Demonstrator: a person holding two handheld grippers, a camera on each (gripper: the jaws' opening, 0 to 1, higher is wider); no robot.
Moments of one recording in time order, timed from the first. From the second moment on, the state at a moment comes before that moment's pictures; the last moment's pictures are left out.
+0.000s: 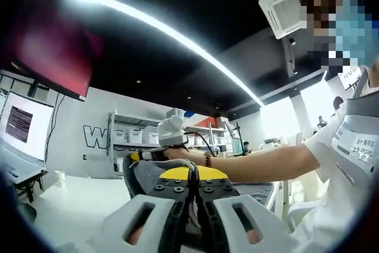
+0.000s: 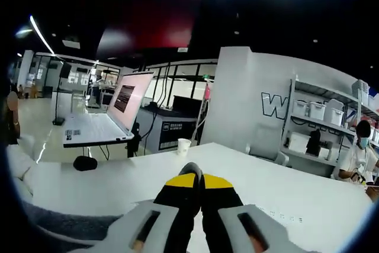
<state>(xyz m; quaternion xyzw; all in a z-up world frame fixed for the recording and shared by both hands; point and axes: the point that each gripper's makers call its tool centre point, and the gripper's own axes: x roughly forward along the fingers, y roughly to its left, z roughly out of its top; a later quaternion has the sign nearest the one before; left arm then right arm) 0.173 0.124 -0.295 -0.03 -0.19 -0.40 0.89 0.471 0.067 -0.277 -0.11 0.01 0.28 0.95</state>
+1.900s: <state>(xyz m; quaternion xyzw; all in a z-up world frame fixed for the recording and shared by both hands) 0.170 0.172 -0.322 -0.02 -0.18 -0.34 0.92 0.473 0.132 -0.323 -0.09 0.03 0.33 0.94</state>
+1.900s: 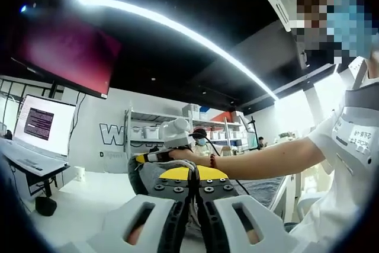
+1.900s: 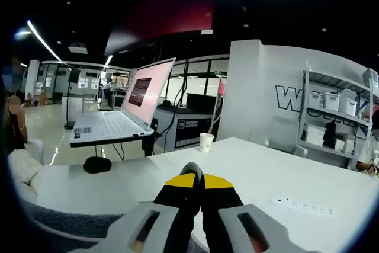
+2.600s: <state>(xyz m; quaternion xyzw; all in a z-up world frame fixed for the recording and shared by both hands) 0.169 0.188 -0.340 -0.03 -0.17 -0.33 0.93 0.473 0.146 -0.338 -0.09 0.05 0.34 0.94</state>
